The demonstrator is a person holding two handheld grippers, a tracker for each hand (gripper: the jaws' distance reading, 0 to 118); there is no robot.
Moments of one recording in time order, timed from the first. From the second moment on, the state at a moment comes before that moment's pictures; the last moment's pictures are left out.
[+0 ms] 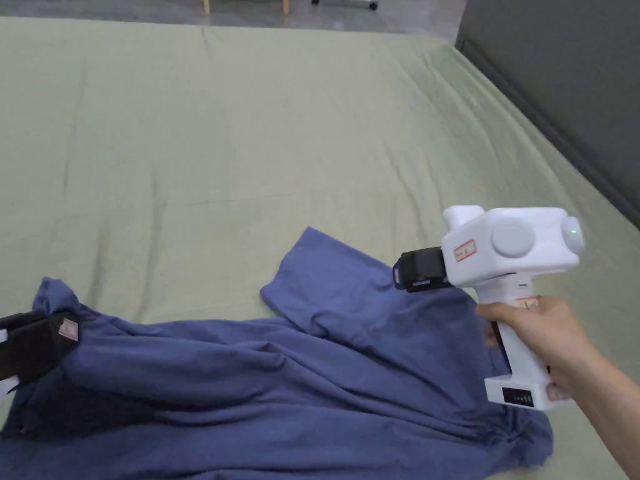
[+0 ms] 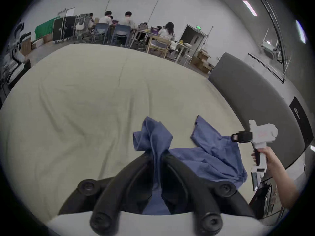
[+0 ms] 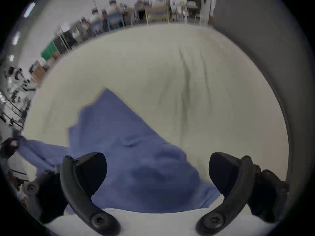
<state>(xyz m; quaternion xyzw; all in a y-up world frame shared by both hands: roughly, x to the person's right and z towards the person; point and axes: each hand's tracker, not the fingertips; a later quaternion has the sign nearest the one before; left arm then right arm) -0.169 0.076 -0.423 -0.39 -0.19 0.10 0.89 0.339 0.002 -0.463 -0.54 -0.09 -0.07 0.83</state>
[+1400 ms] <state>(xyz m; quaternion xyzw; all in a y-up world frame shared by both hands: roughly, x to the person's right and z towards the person) -0.216 0.522 -0.555 -0.06 -0.08 0.05 0.99 0.331 0.493 -0.482 -0.11 -0.09 -0.03 0.99</state>
